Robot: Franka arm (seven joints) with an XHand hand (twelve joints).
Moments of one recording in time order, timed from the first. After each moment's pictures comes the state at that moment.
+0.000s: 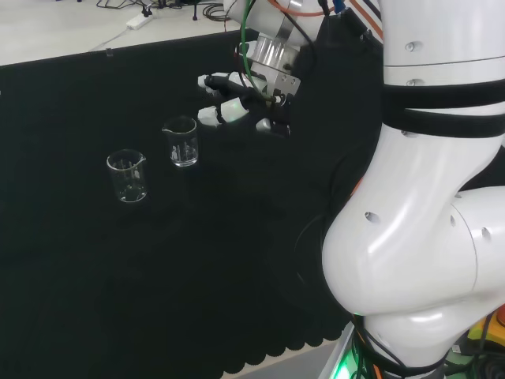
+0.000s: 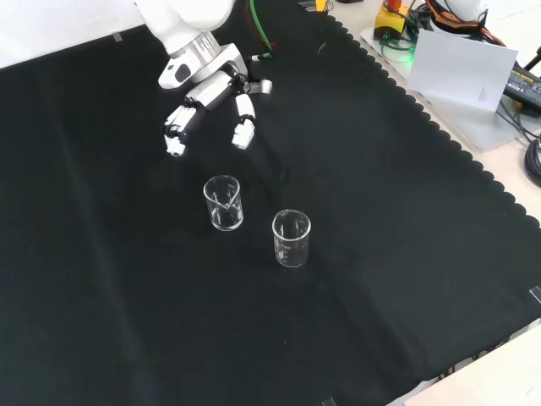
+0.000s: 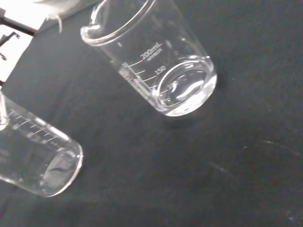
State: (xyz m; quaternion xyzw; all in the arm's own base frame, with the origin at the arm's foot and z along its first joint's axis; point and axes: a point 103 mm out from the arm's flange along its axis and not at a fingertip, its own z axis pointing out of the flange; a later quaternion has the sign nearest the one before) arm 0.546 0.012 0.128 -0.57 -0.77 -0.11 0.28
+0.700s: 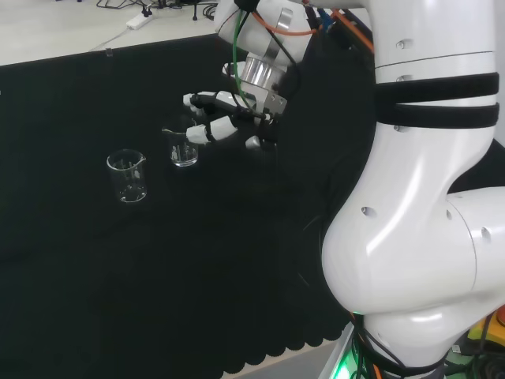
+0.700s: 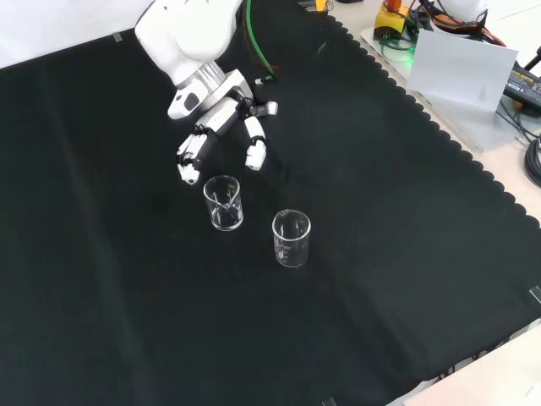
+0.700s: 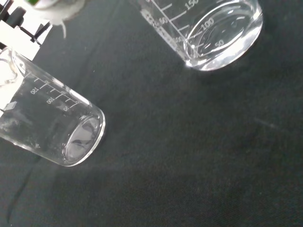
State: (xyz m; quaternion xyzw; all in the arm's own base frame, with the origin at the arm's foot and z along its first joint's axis) arm 0.546 0.043 0.088 -0.53 -0.78 -0.12 0.32
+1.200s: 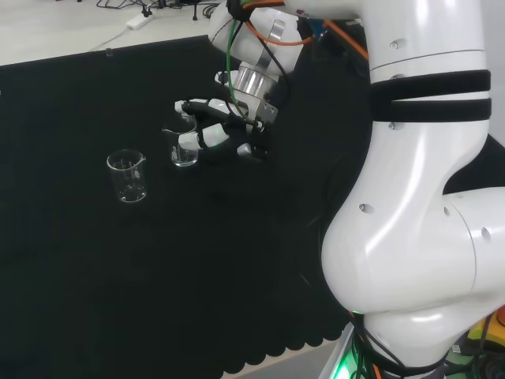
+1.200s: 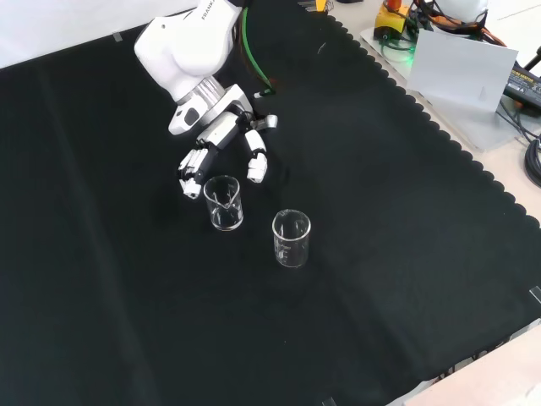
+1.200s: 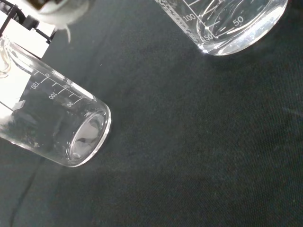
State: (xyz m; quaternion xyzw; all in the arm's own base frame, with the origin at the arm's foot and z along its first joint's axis) arm 0.554 0.060 0.070 -0.51 -0.78 -0.13 0.34
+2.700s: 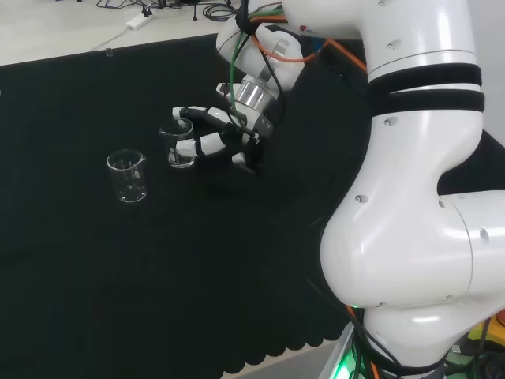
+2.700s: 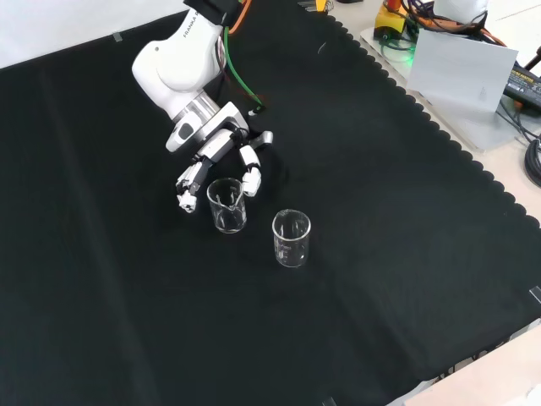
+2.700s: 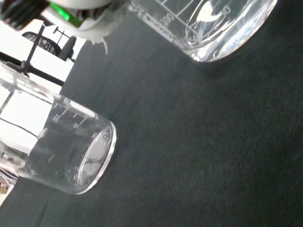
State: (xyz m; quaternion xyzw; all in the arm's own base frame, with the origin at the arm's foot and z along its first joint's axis) arm 0.569 0.068 0.039 -0.49 -0.76 -0.20 0.38
